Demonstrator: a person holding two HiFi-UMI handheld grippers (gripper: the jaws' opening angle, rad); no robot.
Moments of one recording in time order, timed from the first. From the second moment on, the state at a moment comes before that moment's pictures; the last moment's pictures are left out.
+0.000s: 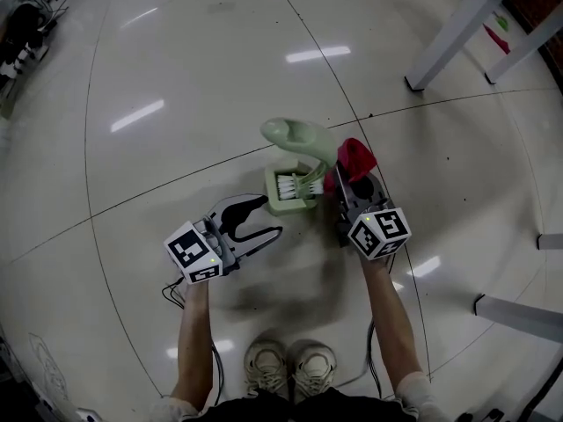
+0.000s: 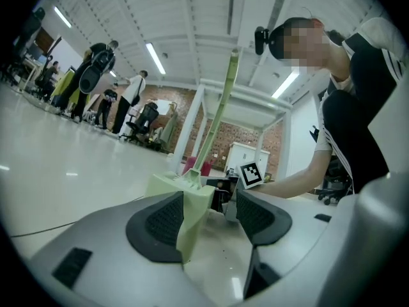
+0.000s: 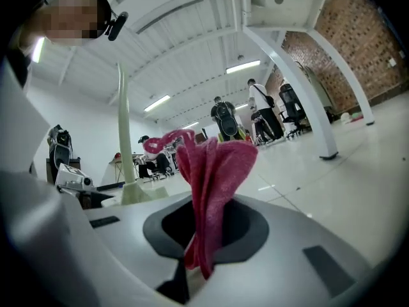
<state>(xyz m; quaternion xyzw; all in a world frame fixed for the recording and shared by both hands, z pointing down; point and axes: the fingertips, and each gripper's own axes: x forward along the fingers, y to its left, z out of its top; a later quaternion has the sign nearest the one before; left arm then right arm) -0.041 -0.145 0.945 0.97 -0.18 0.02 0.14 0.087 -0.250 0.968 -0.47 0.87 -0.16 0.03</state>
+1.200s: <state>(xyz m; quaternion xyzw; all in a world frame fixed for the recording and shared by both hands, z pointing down) -0.056 -0.148 0.945 0.96 -0.25 0.00 0.14 0.030 -0.135 0.975 -0.46 0.88 -0.12 -0.03</state>
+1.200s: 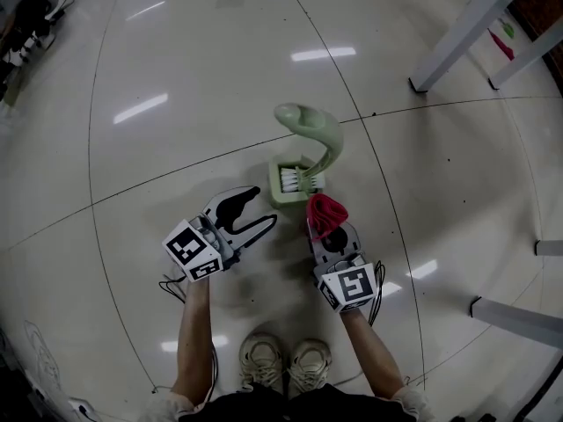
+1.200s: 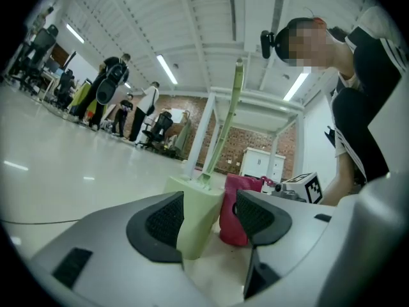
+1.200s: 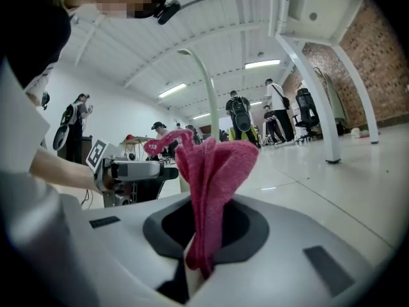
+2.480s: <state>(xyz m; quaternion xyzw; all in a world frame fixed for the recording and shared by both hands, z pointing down) -0.092 -0.152 0.792 0.96 -0.24 -0.10 0.05 -0.006 -0.113 0.894 -0.45 0.88 -0.14 -0.01</state>
